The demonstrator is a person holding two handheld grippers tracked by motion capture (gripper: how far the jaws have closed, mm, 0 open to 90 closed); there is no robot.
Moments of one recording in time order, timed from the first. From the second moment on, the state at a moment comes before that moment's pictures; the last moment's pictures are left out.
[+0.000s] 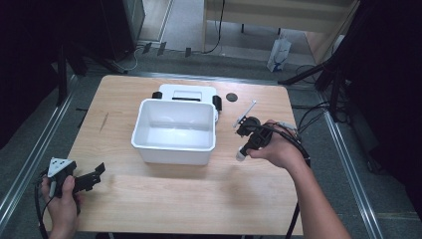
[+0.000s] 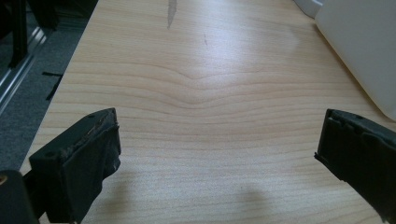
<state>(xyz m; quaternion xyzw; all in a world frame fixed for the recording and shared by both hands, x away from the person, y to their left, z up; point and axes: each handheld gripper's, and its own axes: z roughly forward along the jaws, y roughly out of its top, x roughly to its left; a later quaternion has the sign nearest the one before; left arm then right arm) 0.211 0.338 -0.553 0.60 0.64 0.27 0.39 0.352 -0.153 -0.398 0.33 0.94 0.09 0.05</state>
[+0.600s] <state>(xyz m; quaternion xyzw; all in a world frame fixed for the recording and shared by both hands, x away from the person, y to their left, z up) 0.211 0.338 -0.553 0.60 0.64 0.27 0.40 0.380 -0.106 -0.353 0.29 0.95 0.09 0.06</state>
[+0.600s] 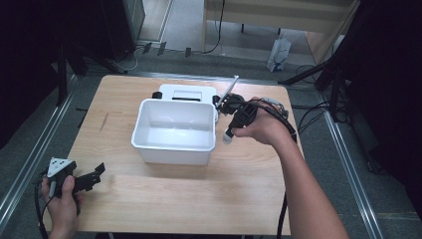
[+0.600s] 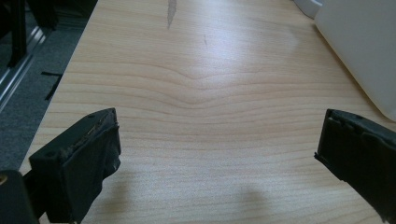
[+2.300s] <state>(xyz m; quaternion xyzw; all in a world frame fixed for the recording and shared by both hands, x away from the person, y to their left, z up) 0.212 0.338 -0.553 0.60 0.64 0.27 0.40 0.407 -0.037 -0.369 0.19 0.98 0.07 0.07</state>
